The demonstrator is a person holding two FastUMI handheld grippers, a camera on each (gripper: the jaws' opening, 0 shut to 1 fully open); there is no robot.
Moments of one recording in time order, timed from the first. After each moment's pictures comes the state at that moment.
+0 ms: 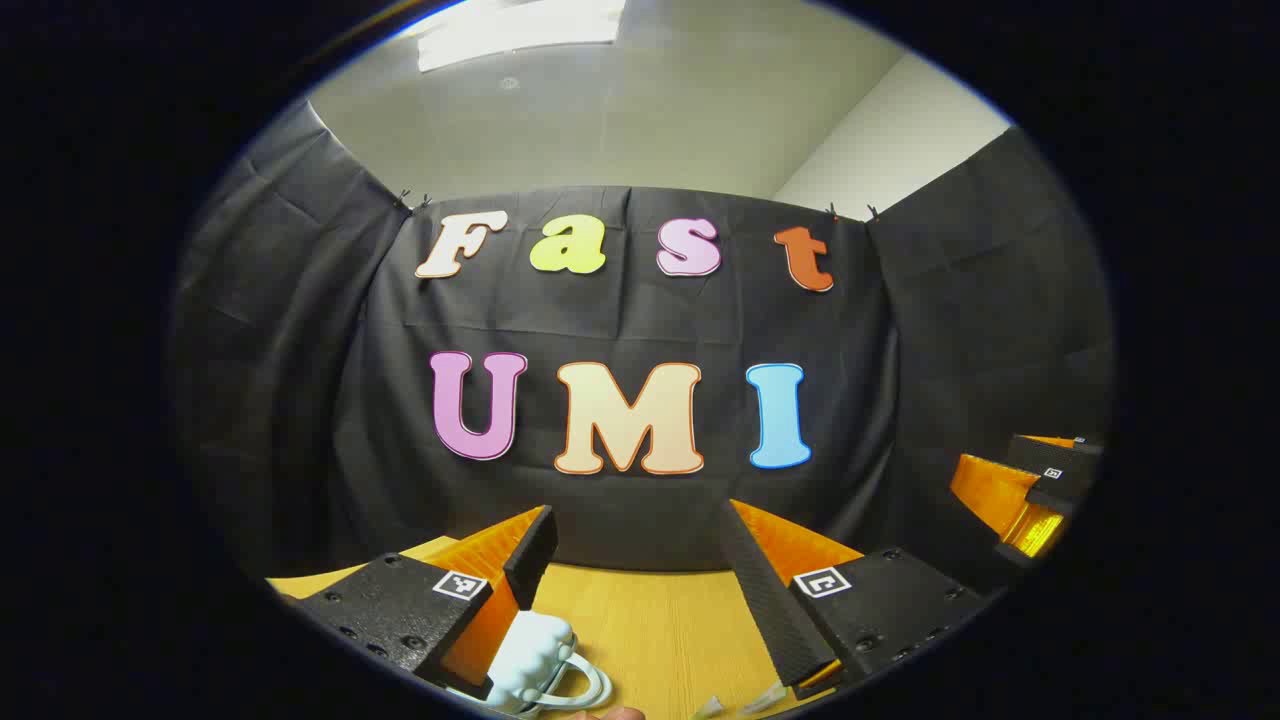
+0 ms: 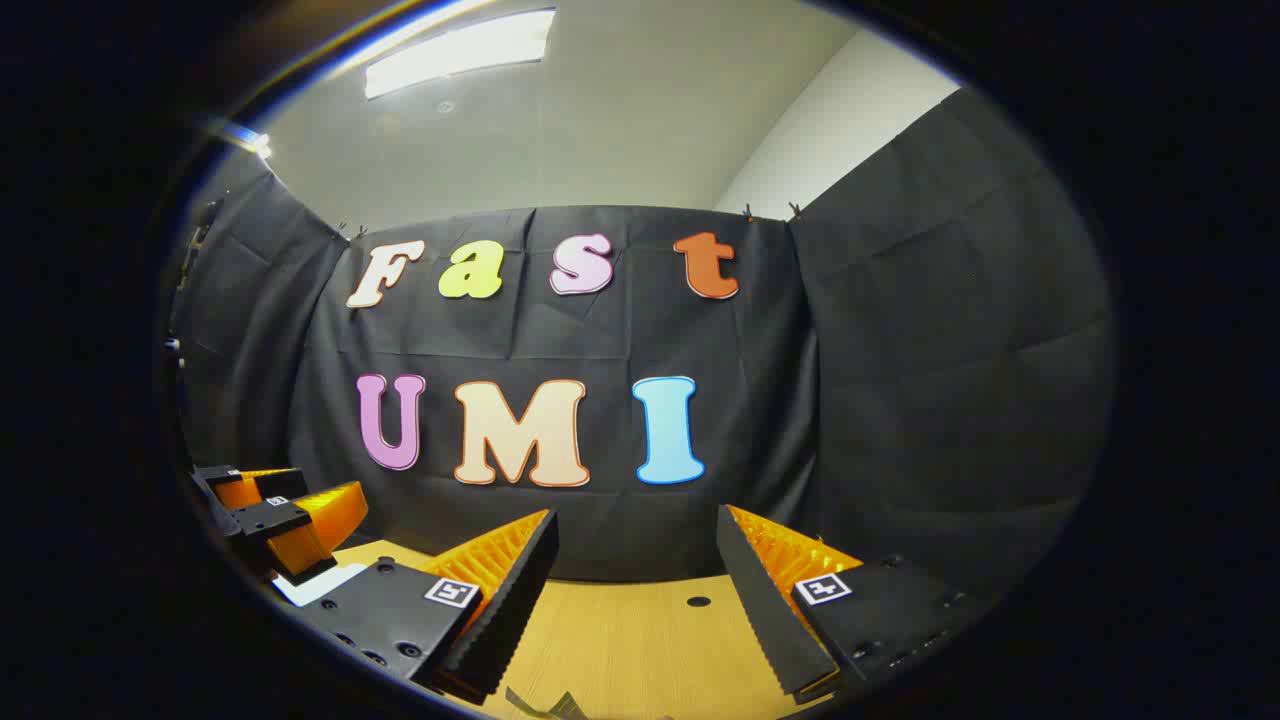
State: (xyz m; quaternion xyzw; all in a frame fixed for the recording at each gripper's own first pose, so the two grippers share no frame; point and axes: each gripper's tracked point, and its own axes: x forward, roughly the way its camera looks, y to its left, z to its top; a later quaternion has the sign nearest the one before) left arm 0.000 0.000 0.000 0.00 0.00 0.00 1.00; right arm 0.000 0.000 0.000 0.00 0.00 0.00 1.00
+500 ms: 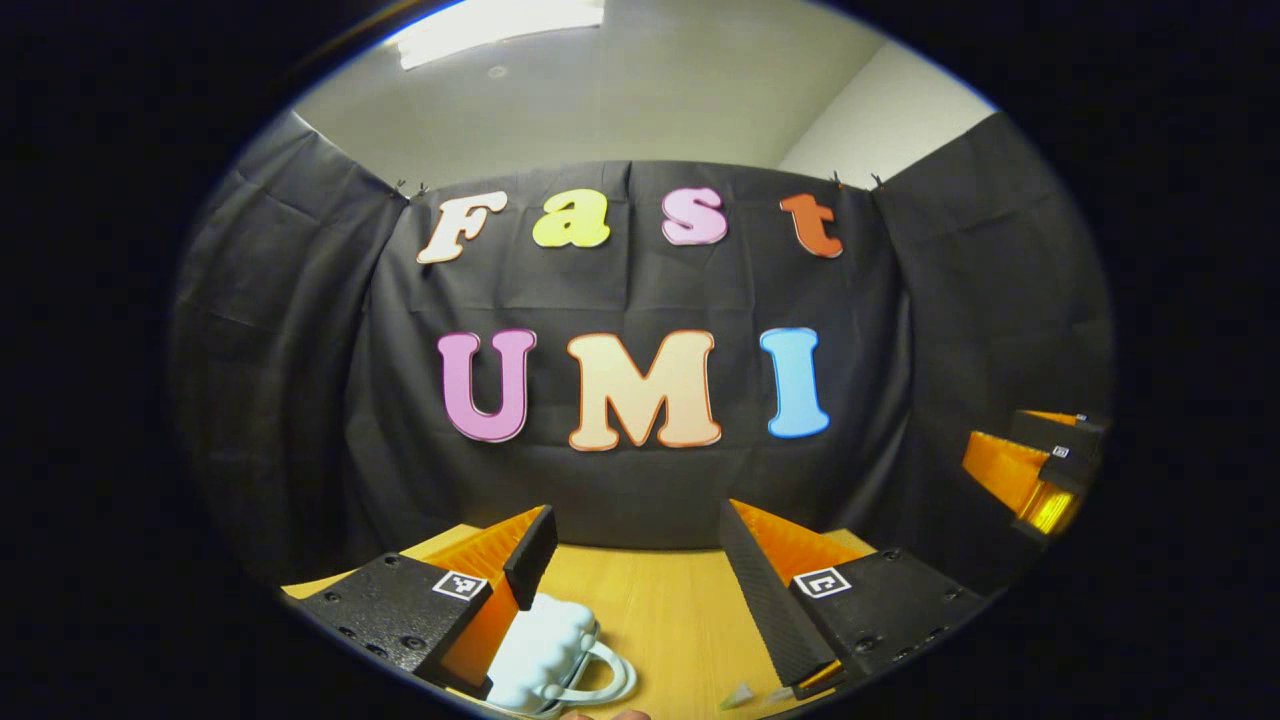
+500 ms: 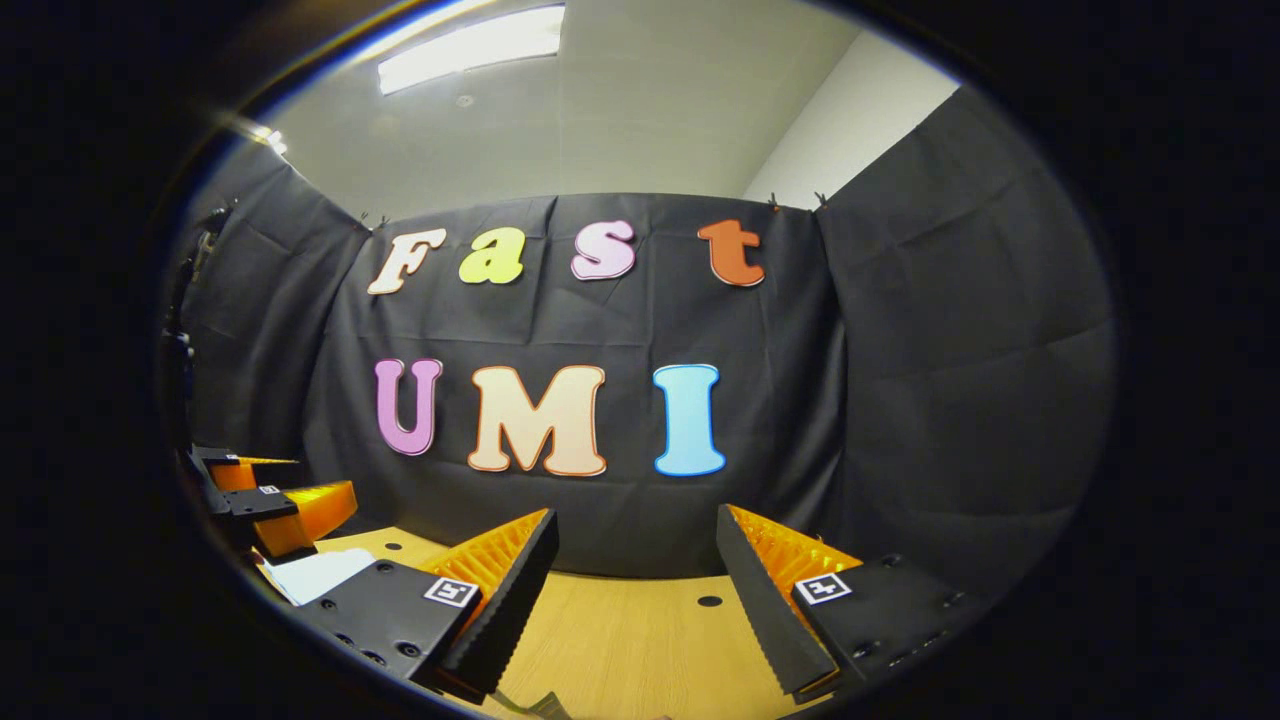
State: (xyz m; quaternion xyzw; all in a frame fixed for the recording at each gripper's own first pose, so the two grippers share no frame) left arm 0.003 0.026 -0.048 0.04 0.07 0.02 1.00; right arm 0.022 0.003 -0.030 -0.01 0.01 0.05 1.00
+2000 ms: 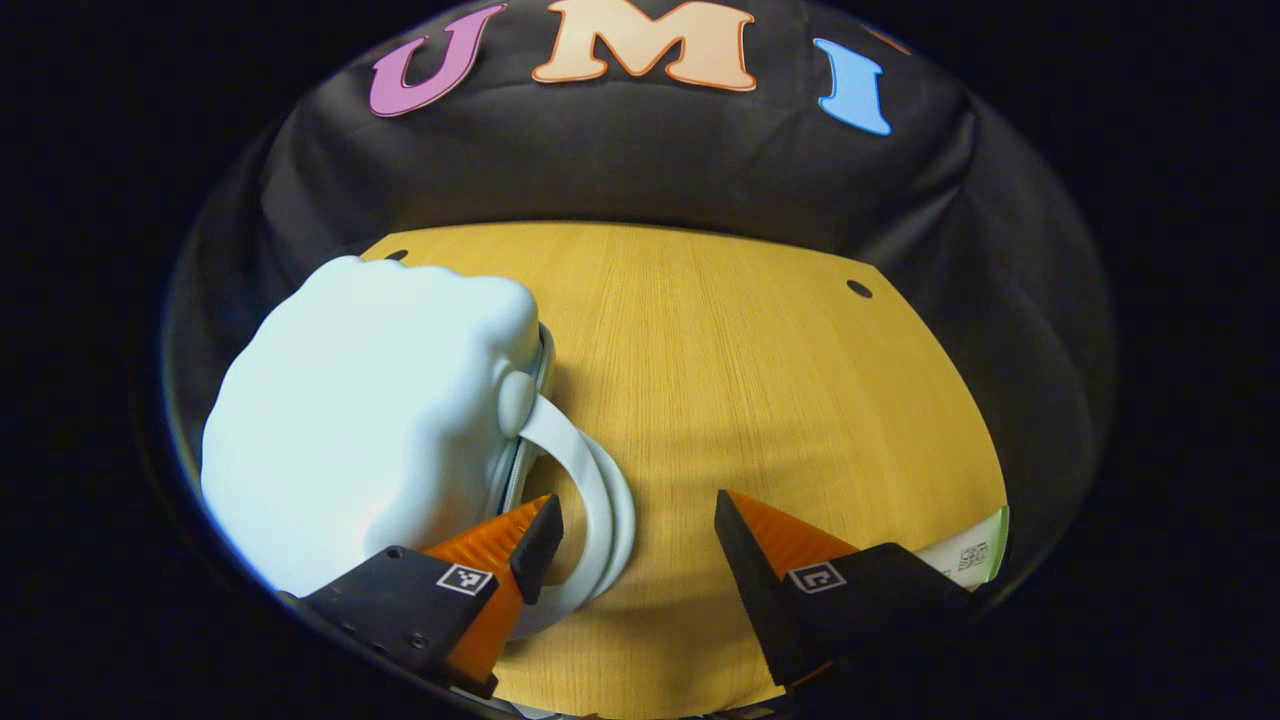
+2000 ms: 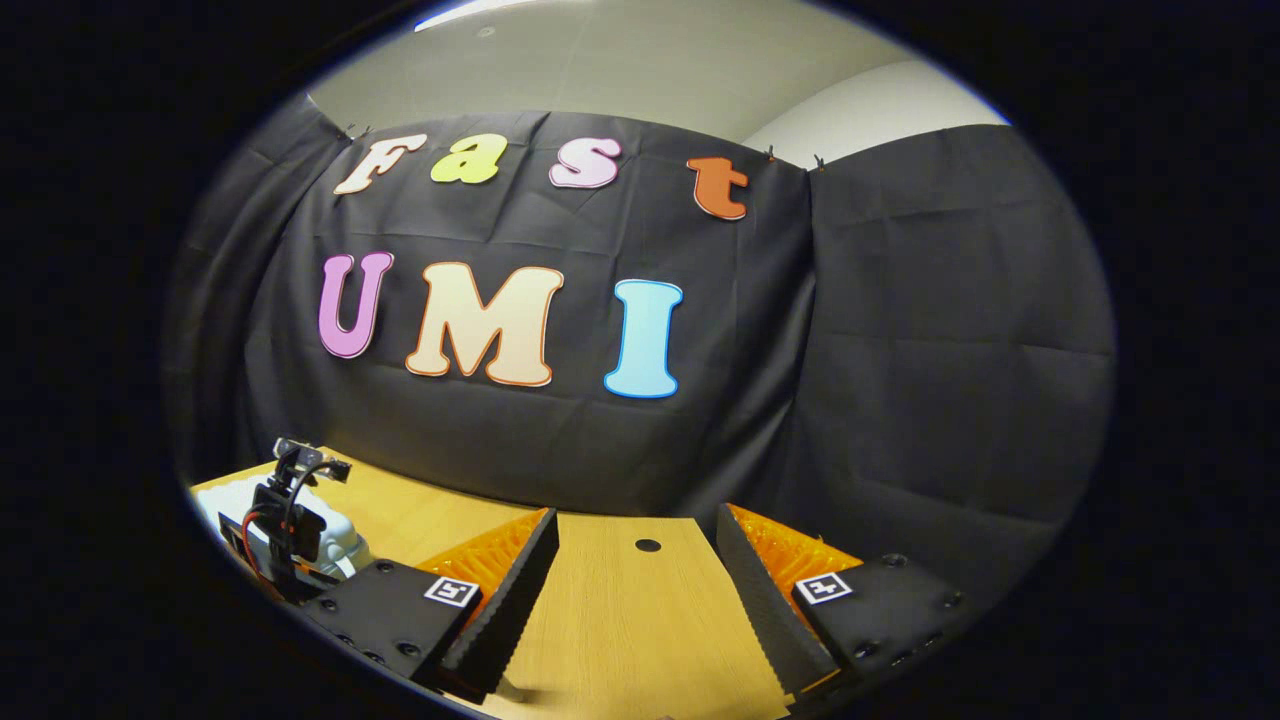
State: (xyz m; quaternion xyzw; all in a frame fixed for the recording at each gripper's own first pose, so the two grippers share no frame) left arm -0.007 0.028 -0.366 -0.04 0.51 -0.03 0.86; right arm 0.034 -0.023 -0.107 -0.10 0.11 -0.05 0.99
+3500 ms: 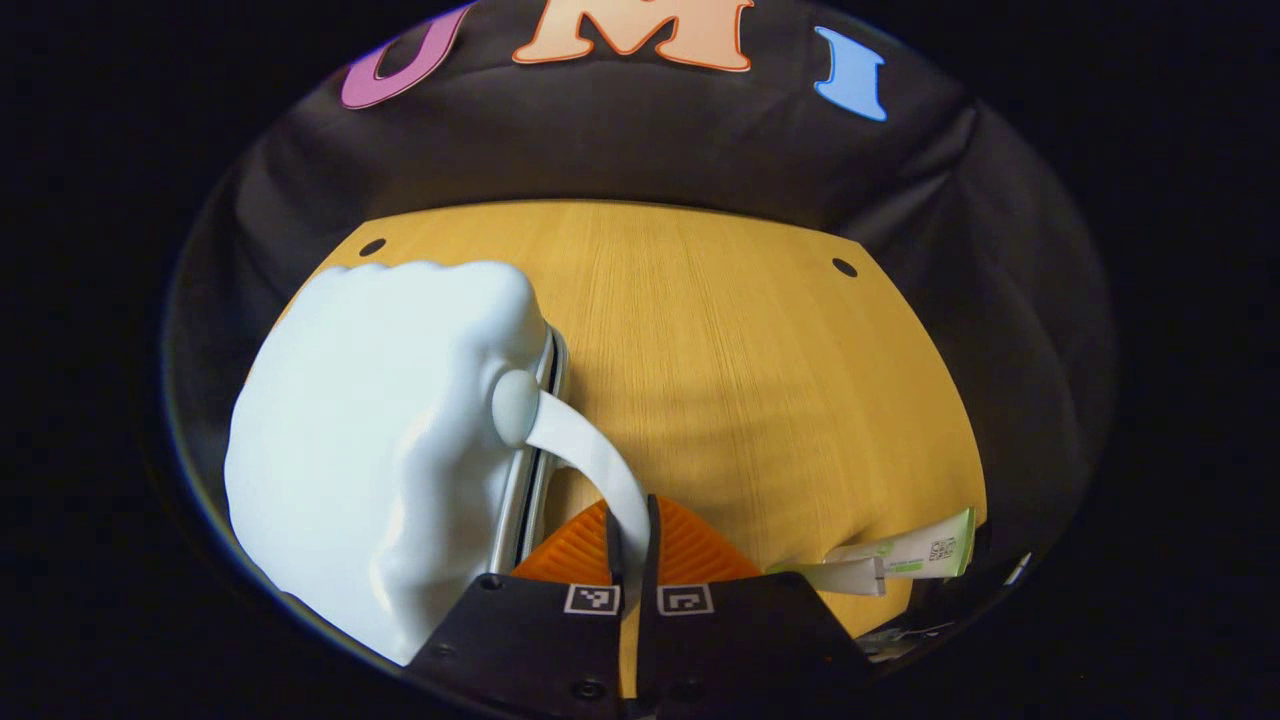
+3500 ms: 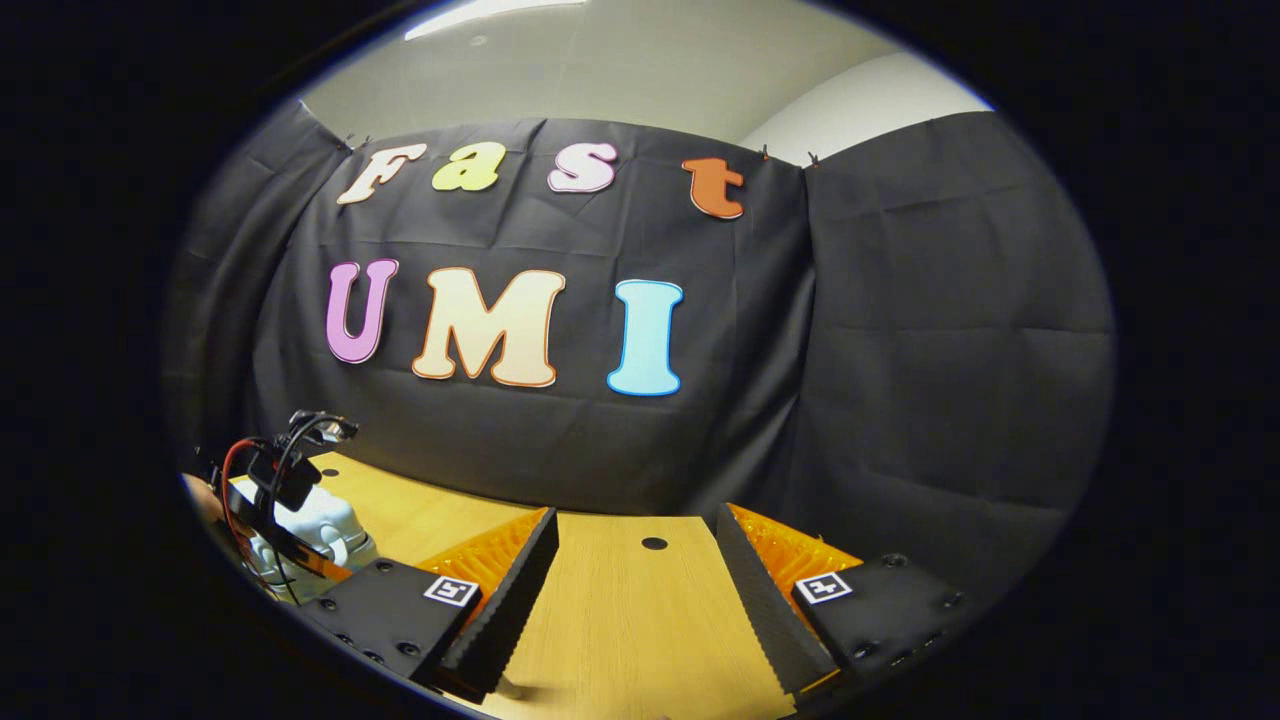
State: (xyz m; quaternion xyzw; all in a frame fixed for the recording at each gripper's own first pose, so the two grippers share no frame) left arm 0.010 0.037 -0.337 -0.04 0.54 -0.06 0.84; right arm 0.026 -0.035 -0.123 -0.07 0.10 -0.03 0.99
